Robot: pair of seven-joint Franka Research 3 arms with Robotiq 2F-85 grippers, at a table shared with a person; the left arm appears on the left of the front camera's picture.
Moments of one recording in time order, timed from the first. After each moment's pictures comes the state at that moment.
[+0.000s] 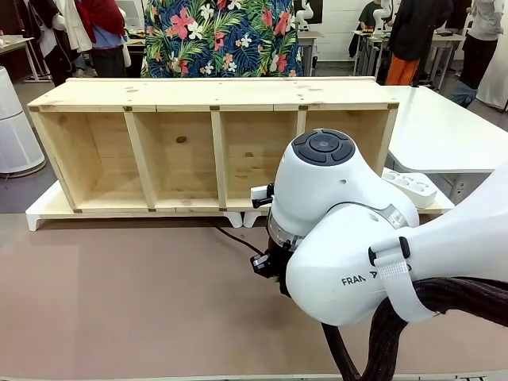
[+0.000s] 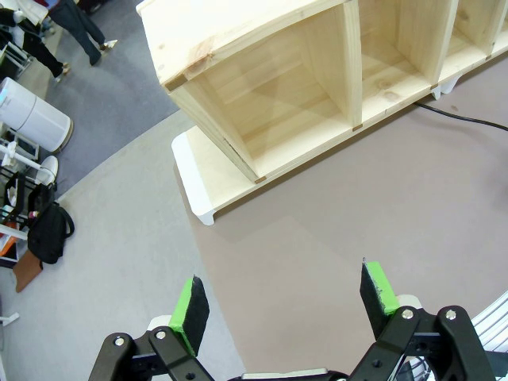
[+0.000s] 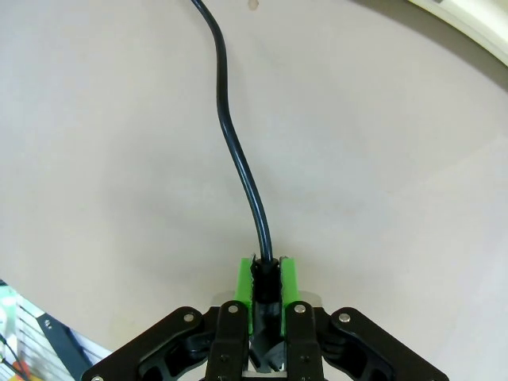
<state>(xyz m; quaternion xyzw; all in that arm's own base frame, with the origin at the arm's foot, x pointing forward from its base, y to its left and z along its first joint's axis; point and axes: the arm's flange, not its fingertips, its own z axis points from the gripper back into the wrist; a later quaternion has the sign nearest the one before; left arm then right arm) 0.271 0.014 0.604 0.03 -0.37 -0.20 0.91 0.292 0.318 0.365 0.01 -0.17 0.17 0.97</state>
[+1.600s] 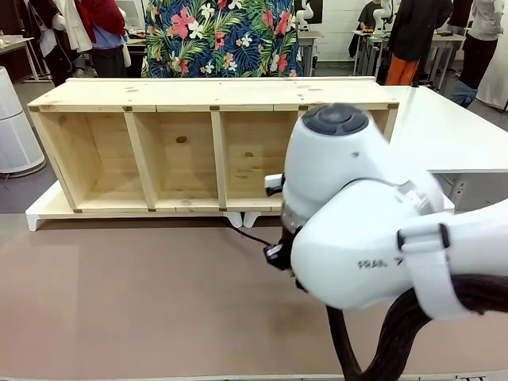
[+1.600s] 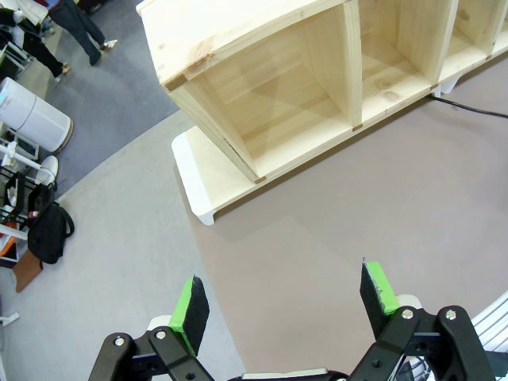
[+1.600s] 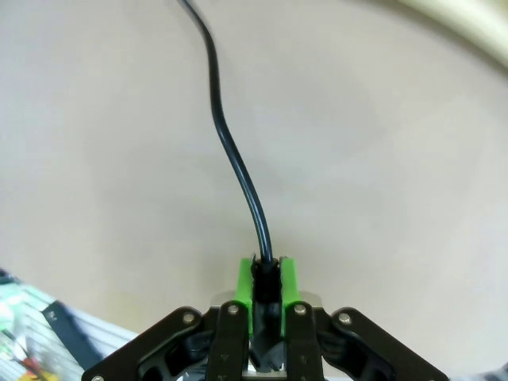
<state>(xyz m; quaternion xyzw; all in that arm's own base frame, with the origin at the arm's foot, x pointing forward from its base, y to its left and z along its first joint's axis) 0.271 0.014 0.604 0.03 -0.37 -0.20 0.91 0.284 0.292 0.406 -0.01 -0.16 0.12 0.98</state>
